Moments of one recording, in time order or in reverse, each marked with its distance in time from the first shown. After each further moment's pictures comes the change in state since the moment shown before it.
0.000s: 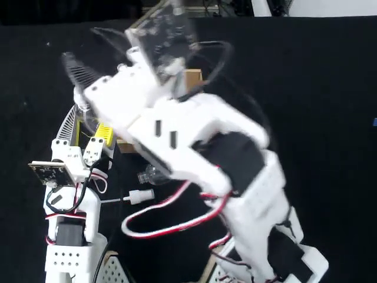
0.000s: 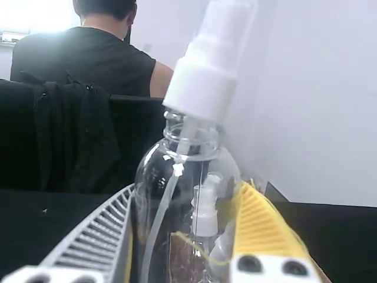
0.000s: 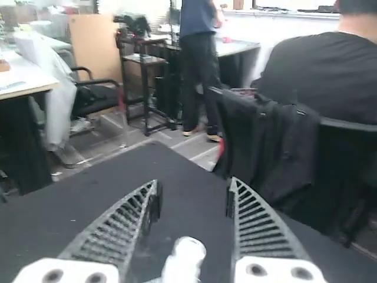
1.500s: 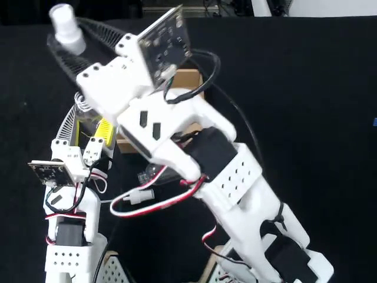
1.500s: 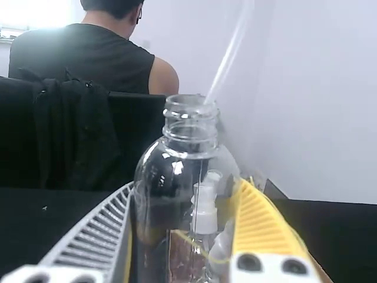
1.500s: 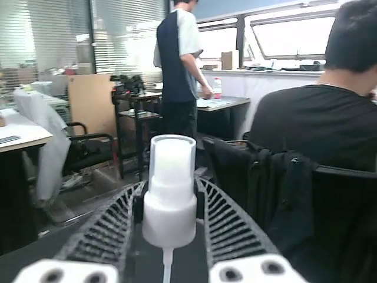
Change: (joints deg) left arm -0.1 0.0 0.0 0.0 0.0; right arm -0.1 -3.6 23.0 -33.1 -0.1
